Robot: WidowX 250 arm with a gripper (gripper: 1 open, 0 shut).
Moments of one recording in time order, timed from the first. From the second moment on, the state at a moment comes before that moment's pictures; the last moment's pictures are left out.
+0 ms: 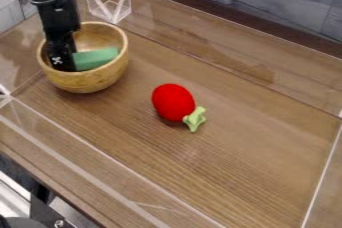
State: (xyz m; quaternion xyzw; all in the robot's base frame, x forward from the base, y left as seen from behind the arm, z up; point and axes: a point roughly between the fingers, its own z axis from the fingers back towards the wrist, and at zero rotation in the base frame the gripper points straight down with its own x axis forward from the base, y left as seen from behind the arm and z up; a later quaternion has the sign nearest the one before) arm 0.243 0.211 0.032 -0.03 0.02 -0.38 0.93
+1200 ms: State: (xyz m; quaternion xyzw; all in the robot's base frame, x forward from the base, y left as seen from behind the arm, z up) arm 0.245 0.213 0.023 -0.02 0.01 -0.36 0.93
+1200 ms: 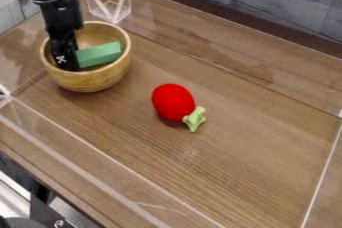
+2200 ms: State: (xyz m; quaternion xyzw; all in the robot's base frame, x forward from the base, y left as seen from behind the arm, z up) arm 0.244 0.208 0.021 -0.02 0.01 -0.33 0.94
